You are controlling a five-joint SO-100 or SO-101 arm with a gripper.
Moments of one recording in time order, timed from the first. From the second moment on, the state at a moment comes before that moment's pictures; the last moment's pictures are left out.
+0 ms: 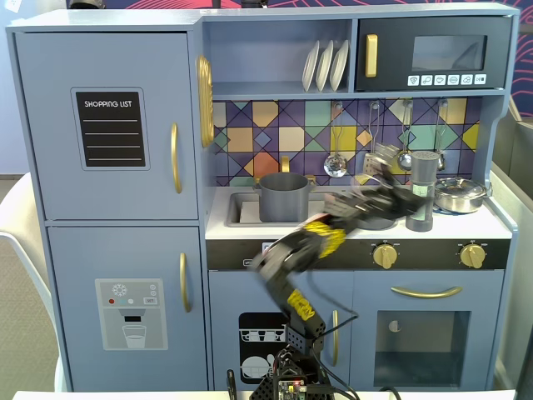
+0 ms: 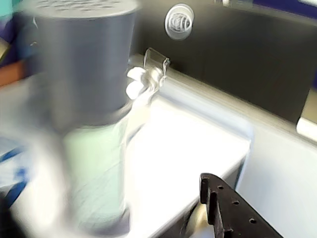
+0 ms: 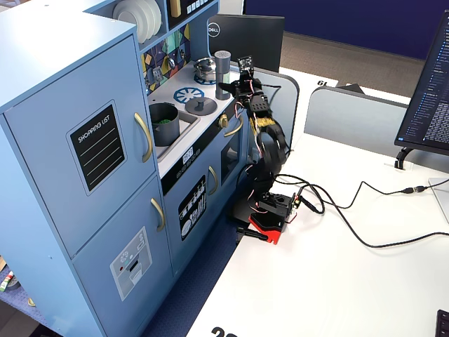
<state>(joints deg) 51.5 136.9 110.9 36.0 -89.4</state>
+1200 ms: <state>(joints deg) 1.8 184.5 179.1 75.8 -86.8</state>
